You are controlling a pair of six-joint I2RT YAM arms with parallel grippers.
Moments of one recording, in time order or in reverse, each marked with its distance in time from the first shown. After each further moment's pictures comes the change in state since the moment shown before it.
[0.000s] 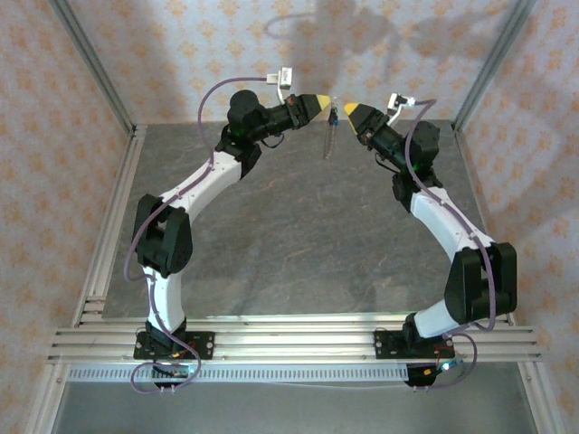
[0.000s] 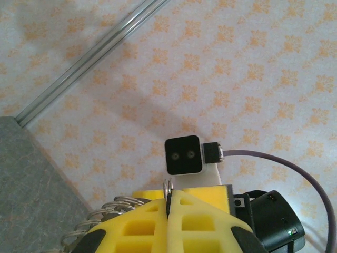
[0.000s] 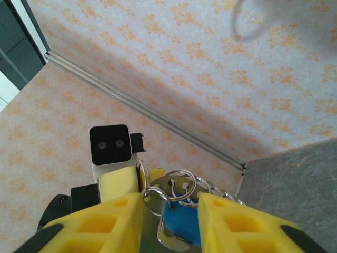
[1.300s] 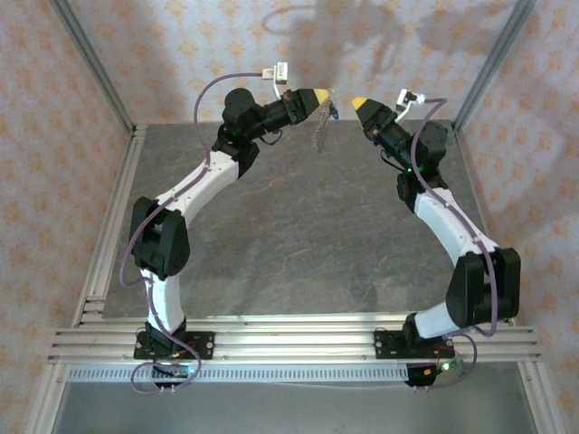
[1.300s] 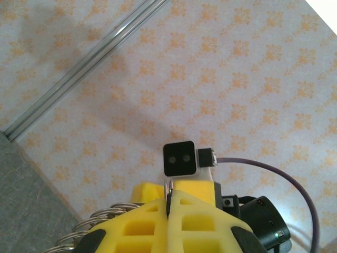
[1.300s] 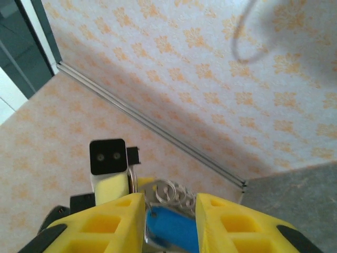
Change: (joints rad) left arm 0.000 -0.030 0.000 0.026 -0.012 -0.018; right arm -0.030 -0.021 0.002 0.051 0.020 0.008
